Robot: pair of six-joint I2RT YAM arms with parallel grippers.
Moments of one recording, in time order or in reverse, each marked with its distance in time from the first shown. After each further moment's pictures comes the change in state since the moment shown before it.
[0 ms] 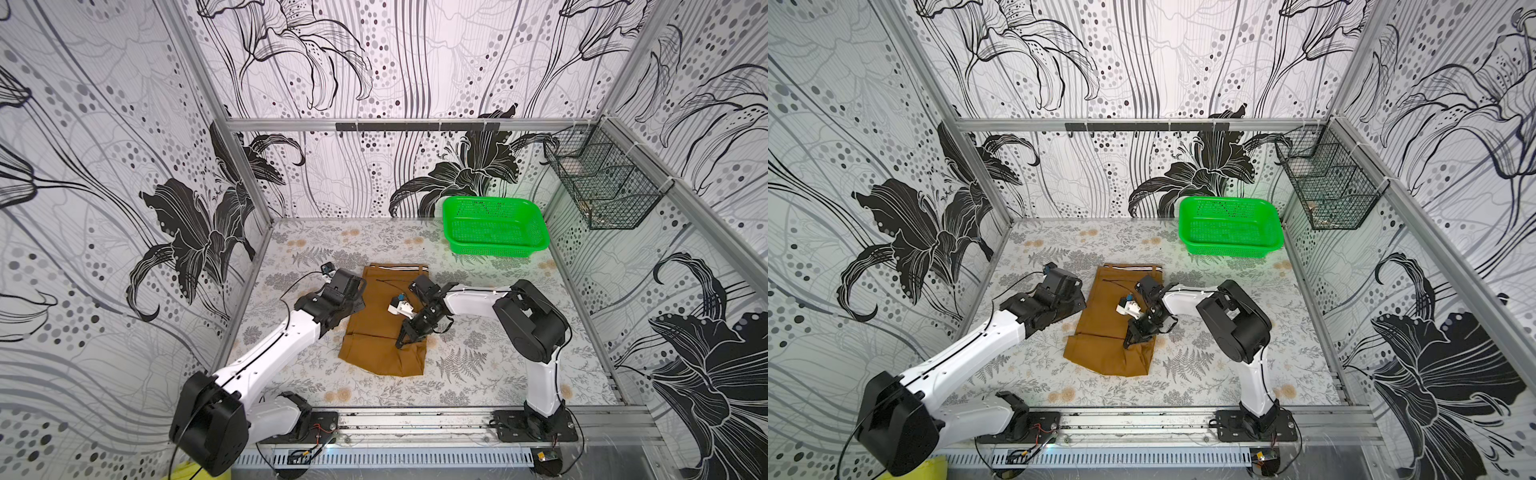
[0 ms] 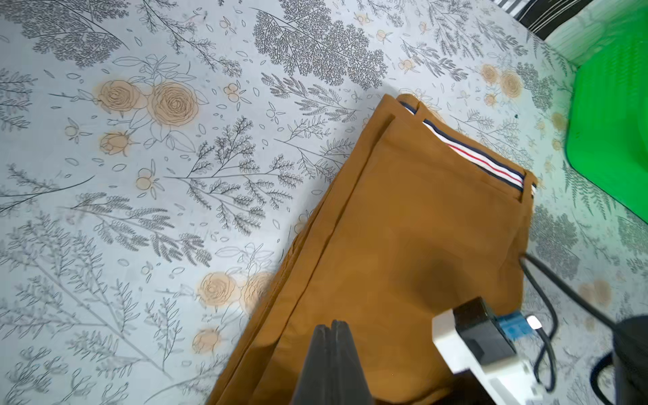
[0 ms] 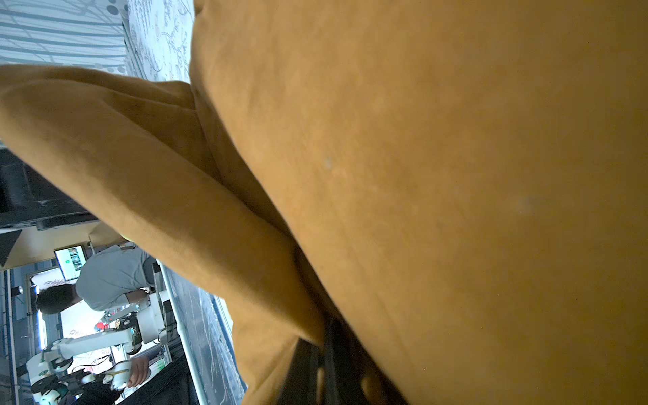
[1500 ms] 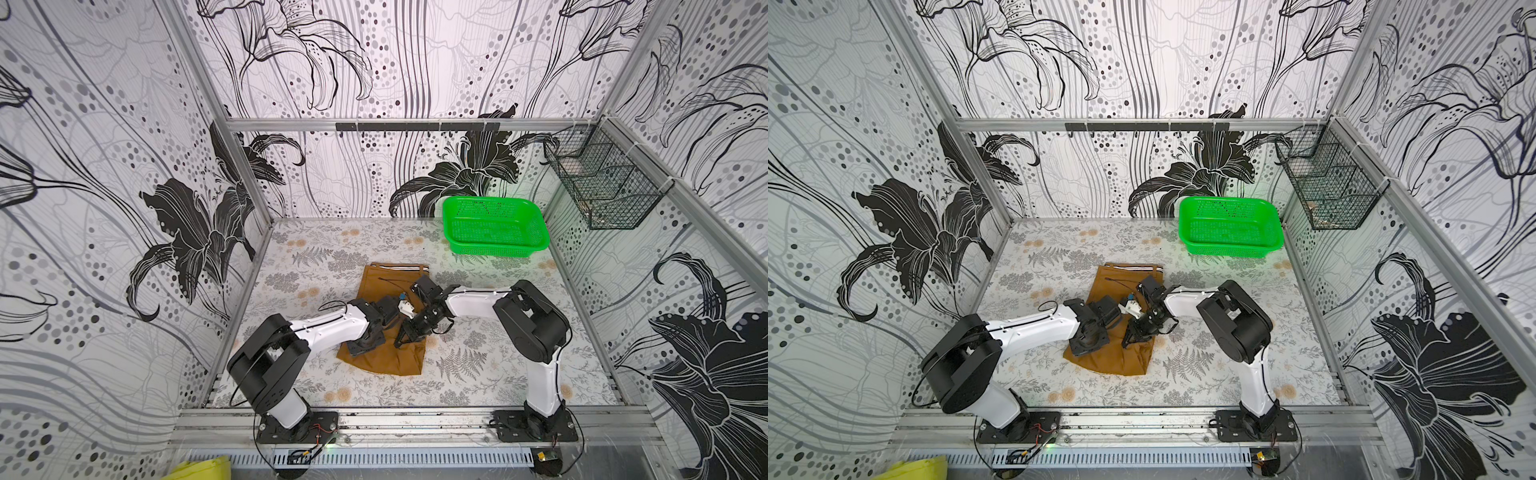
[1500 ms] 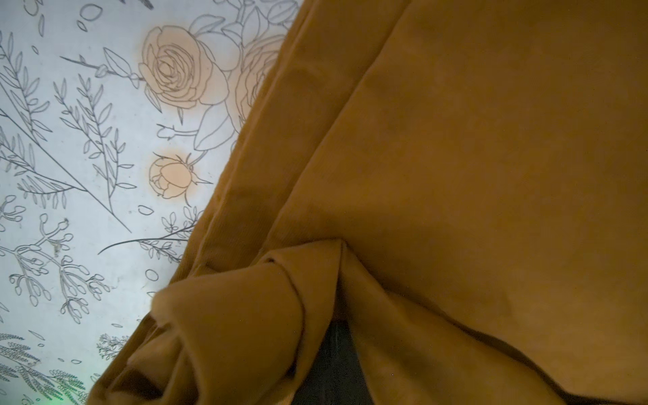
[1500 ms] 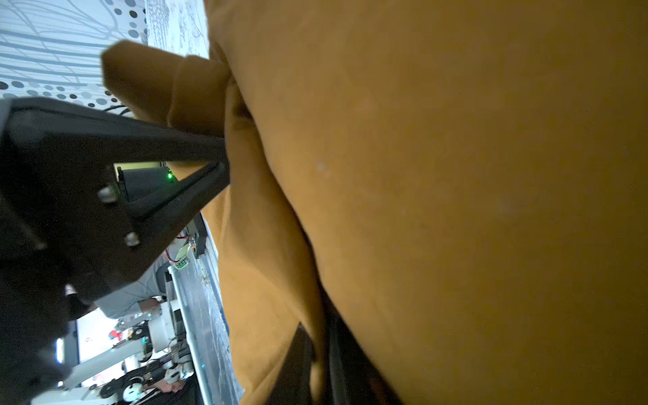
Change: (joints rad) left arm -0.211 0.435 -0.008 -0.162 0.070 -0.308; right arm -0.003 -0.028 -0.058 0.115 -0.008 0.070
